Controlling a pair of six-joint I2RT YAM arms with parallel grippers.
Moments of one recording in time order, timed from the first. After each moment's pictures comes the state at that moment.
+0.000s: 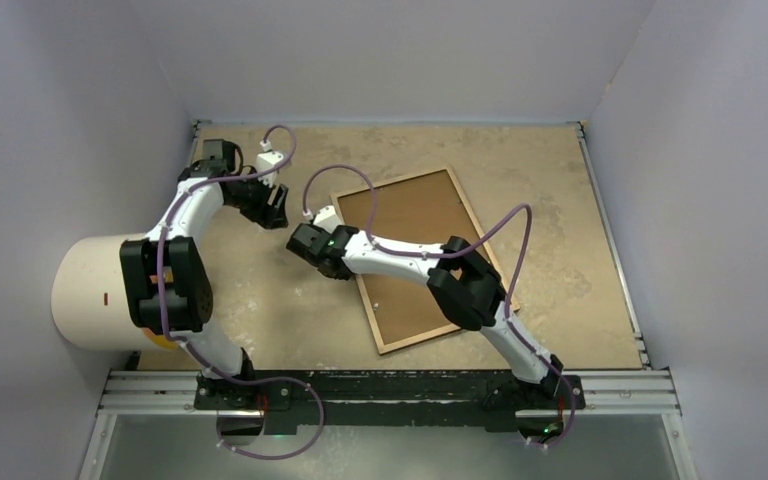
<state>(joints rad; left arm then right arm) 0.08 1.69 1.29 -0.72 0.55 0.57 1.09 2.29 1.87 -0.84 0.58 0.56</state>
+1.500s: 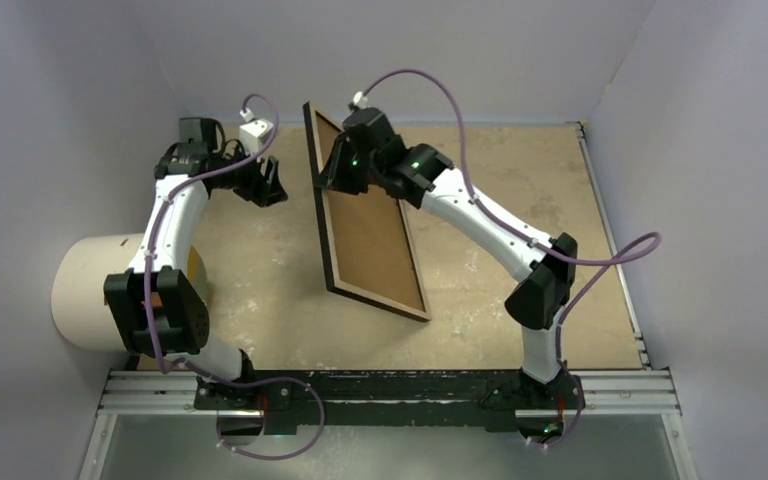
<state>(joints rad) 0.09 1.57 1.37 -0.76 0.66 0.47 0.89 1.95 2.07 -0.73 0.06 0.83</state>
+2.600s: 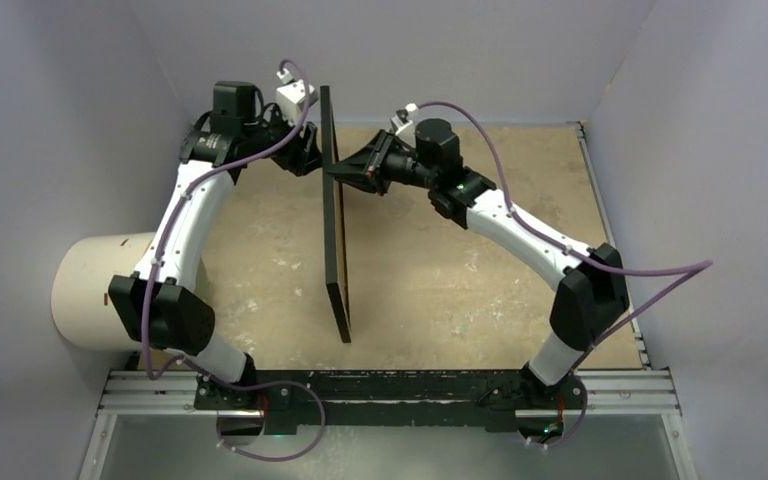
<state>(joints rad) -0.14 1.56 1.67 -0.72 0.59 0.28 0.67 1.70 1.51 0.01 -0.49 1.37</state>
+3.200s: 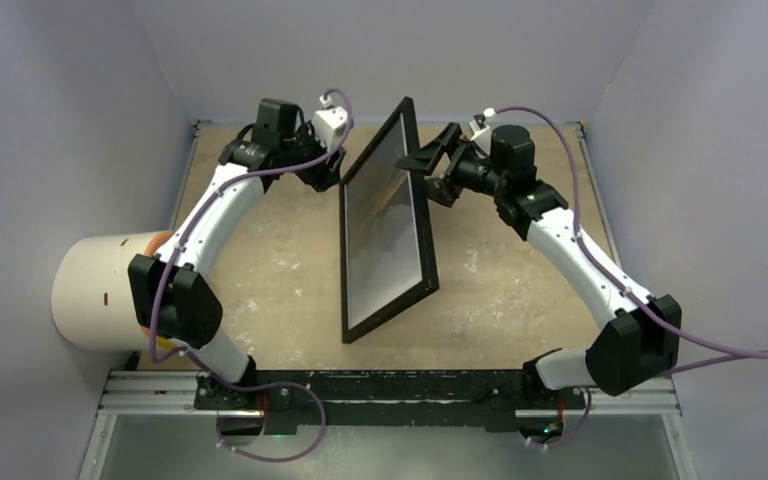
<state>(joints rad) -0.30 1.64 1.64 -0.68 0.40 0.36 0.41 1.39 1.24 -0.13 -0.55 1.18</state>
